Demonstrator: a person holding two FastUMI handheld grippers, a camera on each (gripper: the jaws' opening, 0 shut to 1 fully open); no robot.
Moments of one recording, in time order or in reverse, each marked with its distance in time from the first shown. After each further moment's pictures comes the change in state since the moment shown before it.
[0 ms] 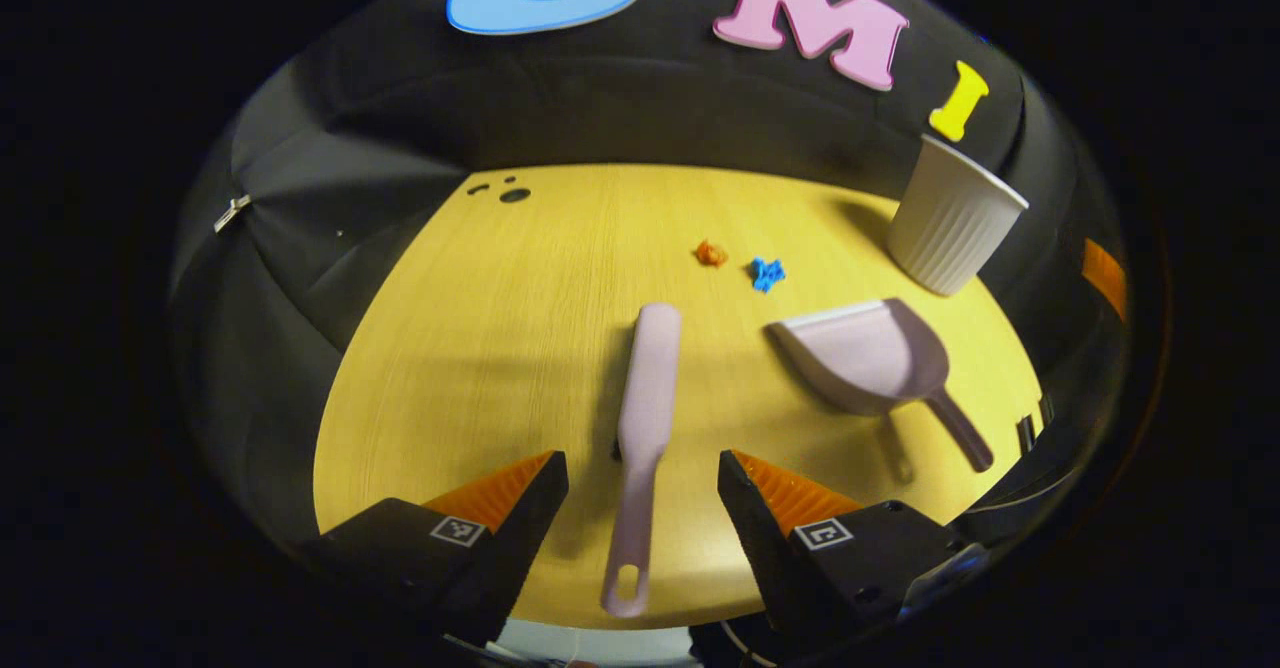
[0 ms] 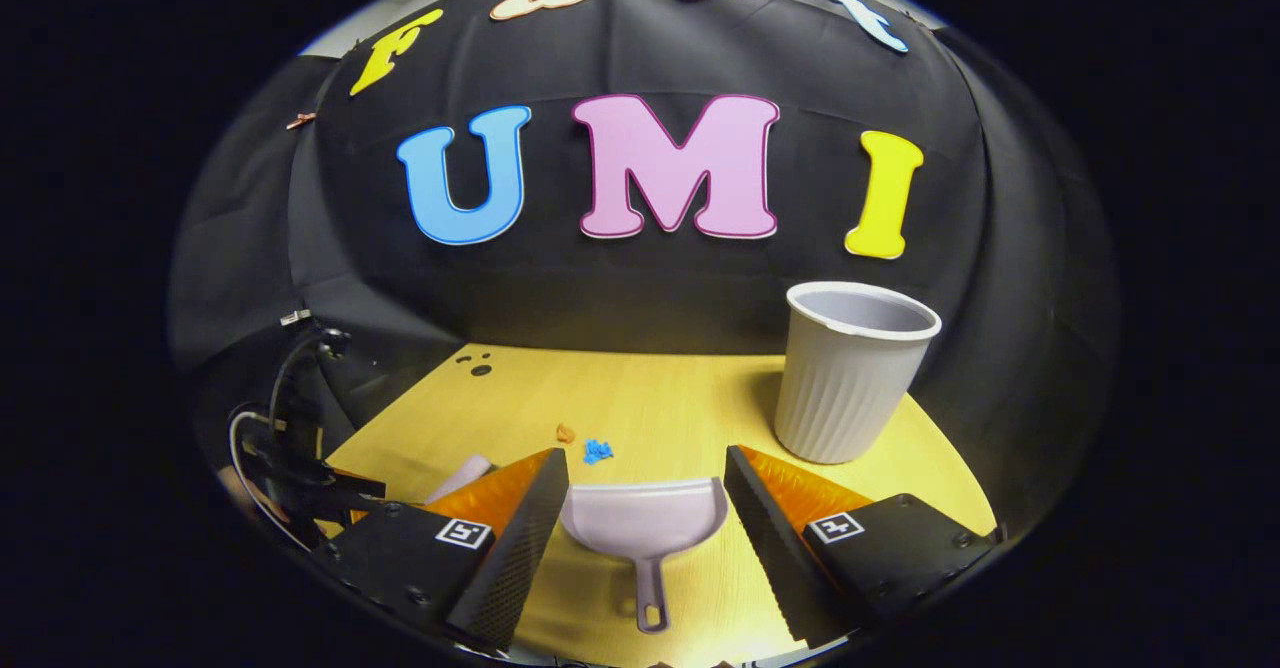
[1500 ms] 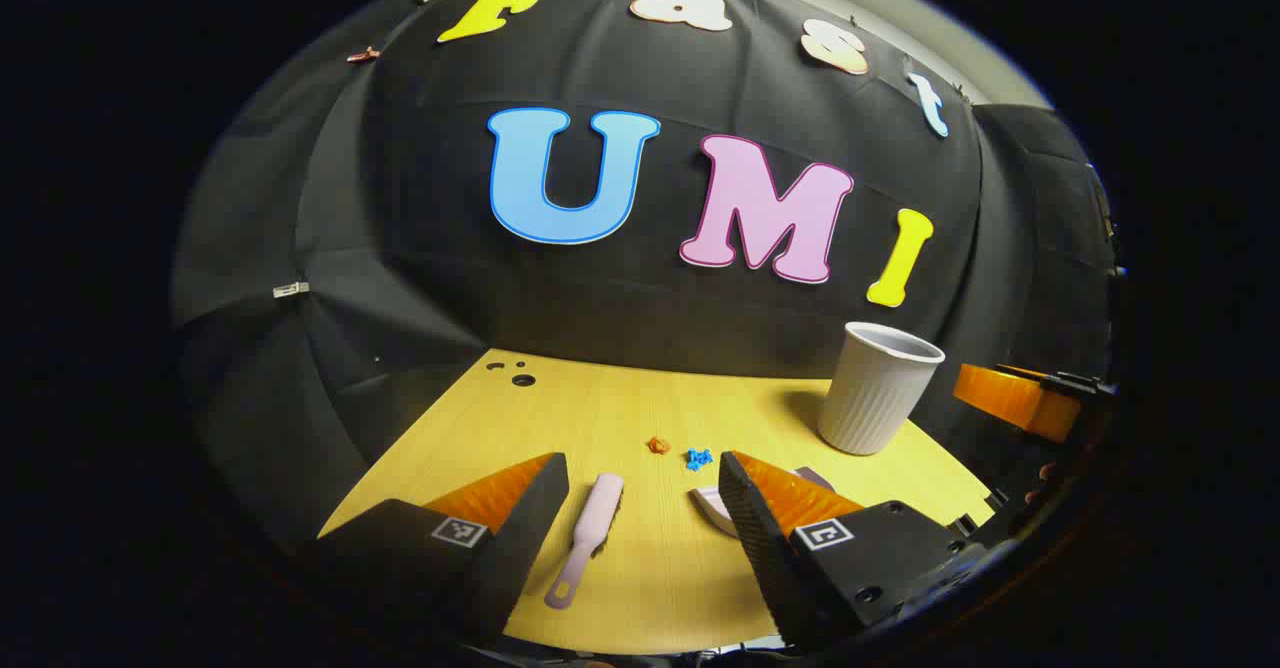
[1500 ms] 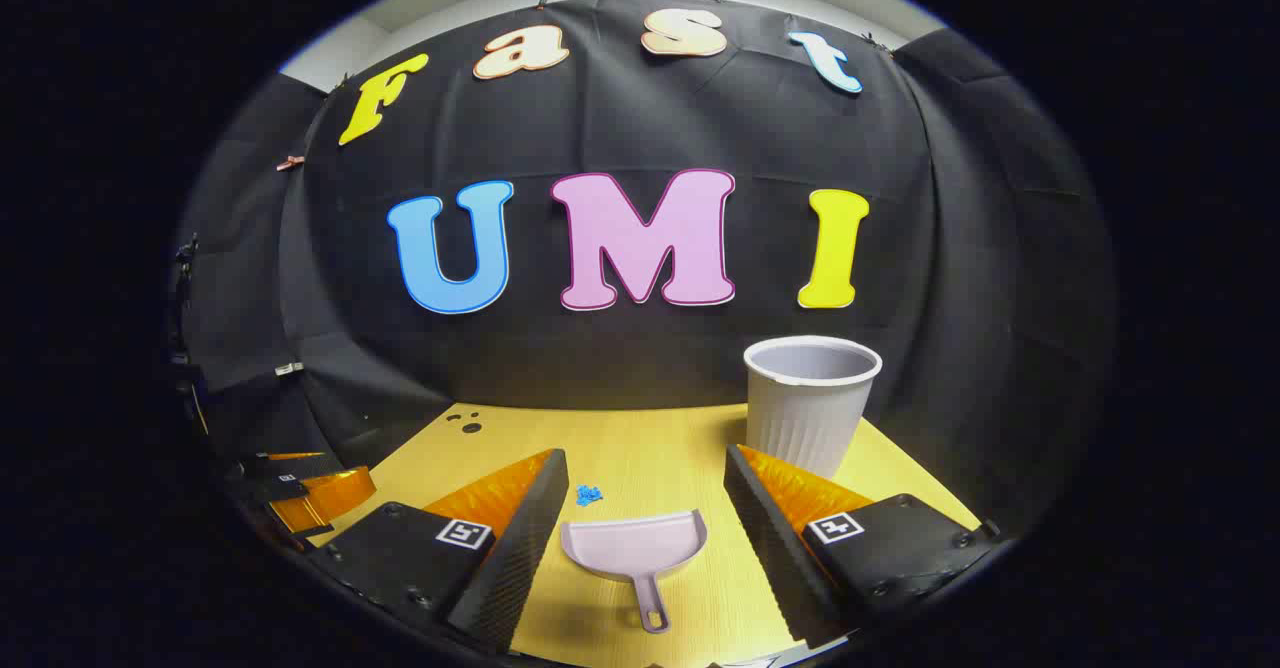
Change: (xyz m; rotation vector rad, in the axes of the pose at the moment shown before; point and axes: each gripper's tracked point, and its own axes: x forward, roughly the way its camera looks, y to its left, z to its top) left arm -0.188 -0.050 0.076 -0.098 -0.673 -0.019; right arm -0.058 0.004 0.053 0.036 -0.203 -0.064
